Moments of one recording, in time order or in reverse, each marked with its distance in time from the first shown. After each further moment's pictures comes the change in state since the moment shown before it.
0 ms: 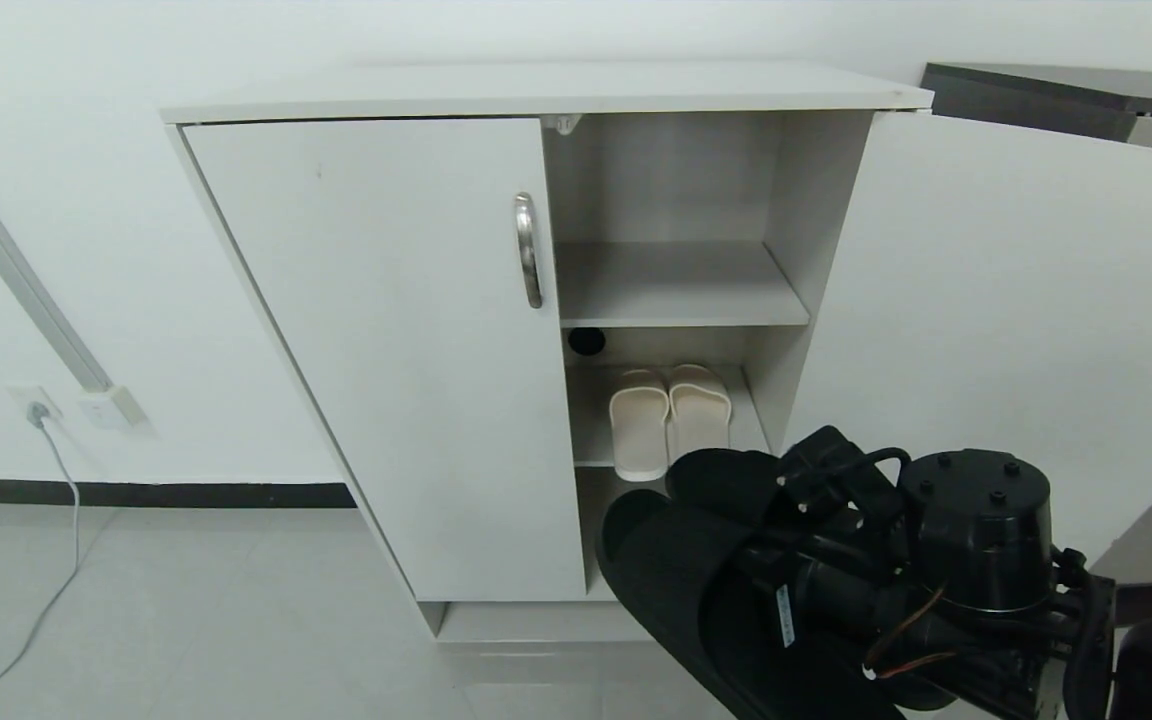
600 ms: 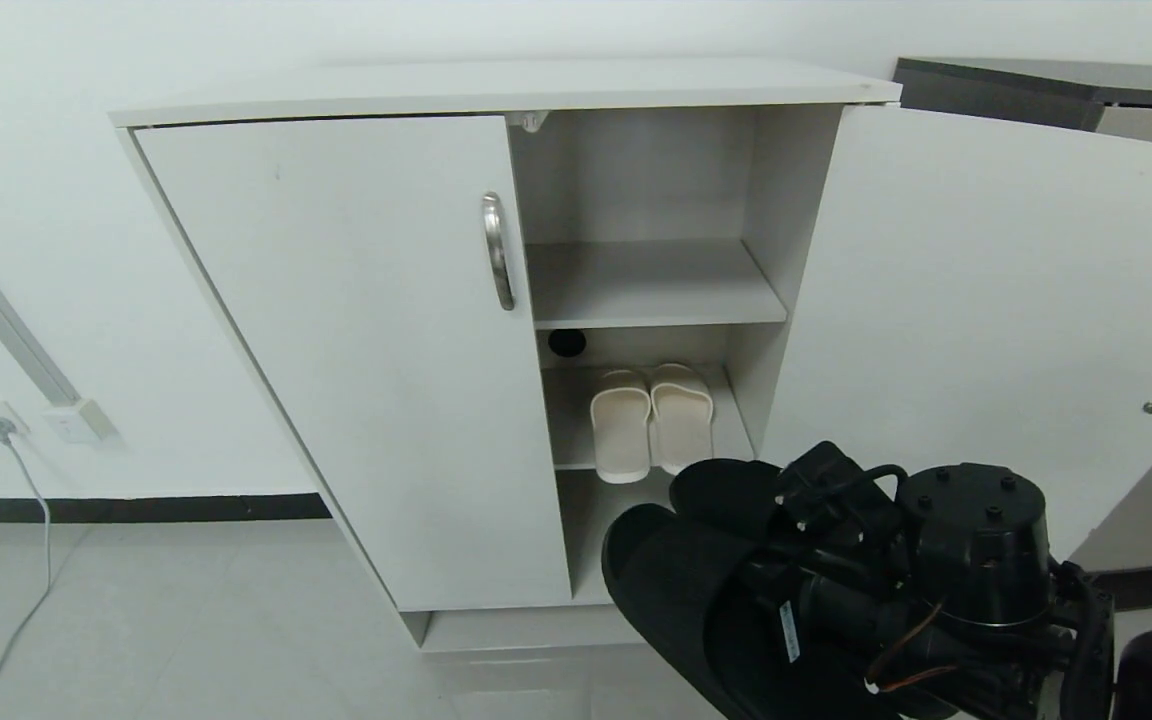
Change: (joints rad) left arm 0.001 0.000 0.000 -0.001 -0.002 0.001; right arm 0.006 0.012 0.029 -0.015 -0.001 -0.031
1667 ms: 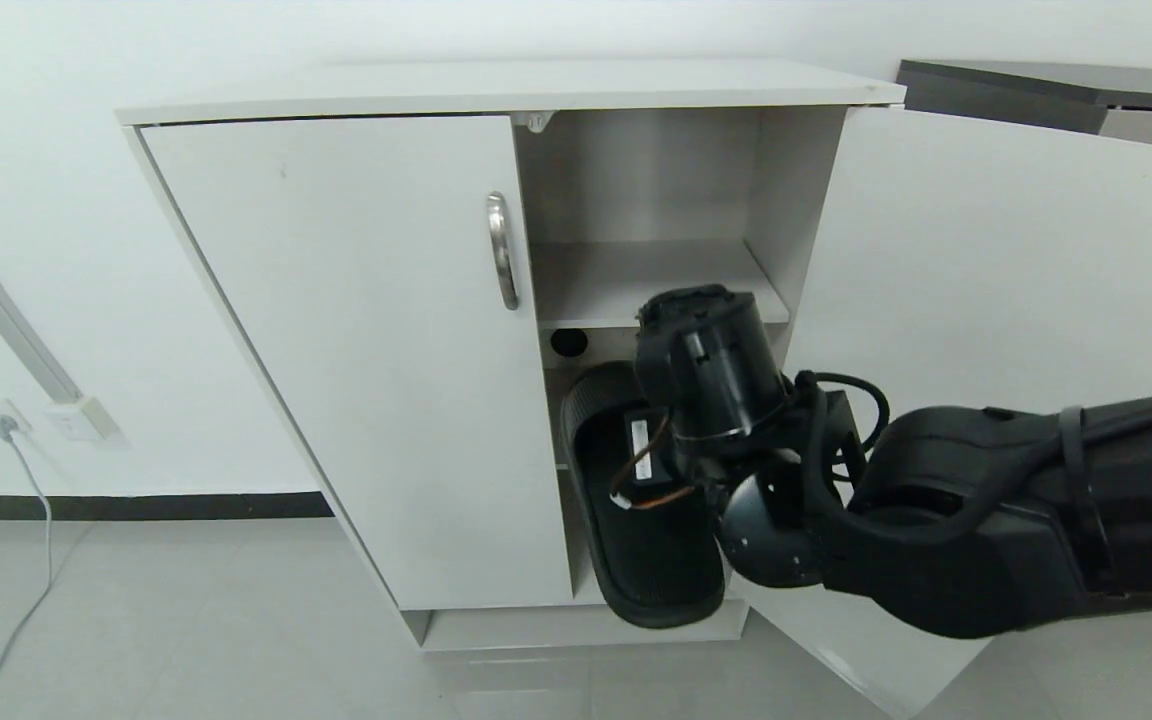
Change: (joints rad) left arm -0.001 0.000 0.000 0.001 0.000 0.000; right arm 0.151 0.200 -0.862 0.713 -0.652 0.229
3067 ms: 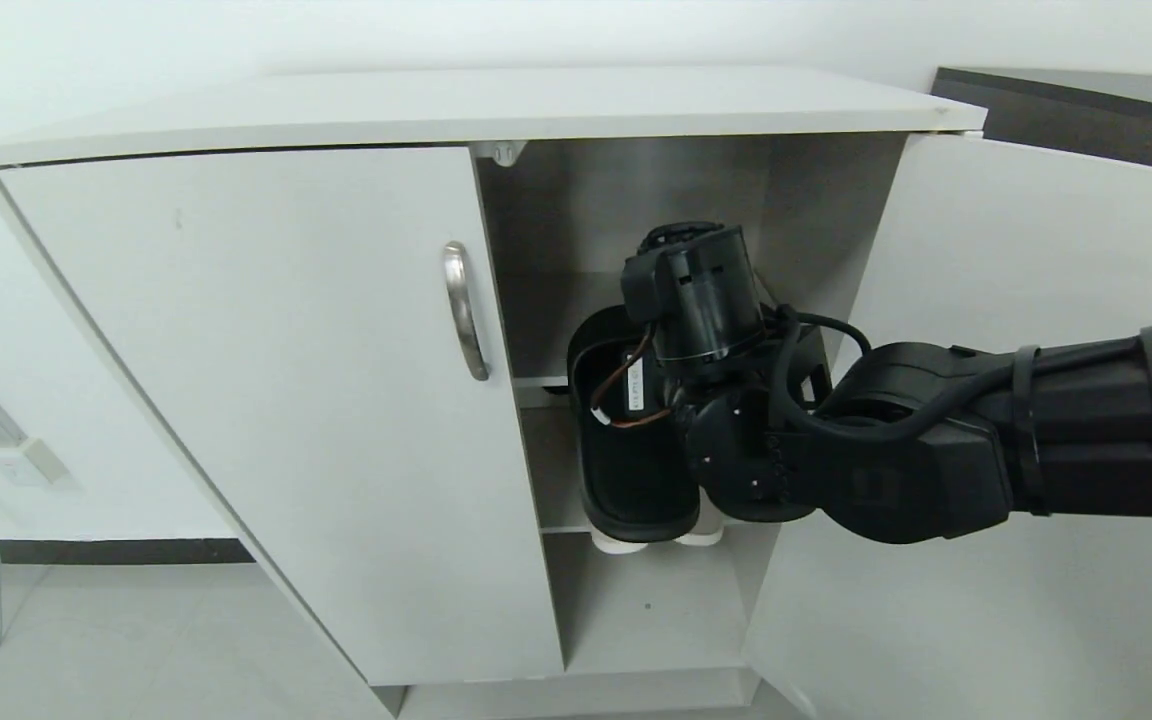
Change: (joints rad) left arm 0.000 0.000 0.000 0.001 0.000 0.002; right arm -0.043 0.065 -0.183 0.043 -0.057 -0.018
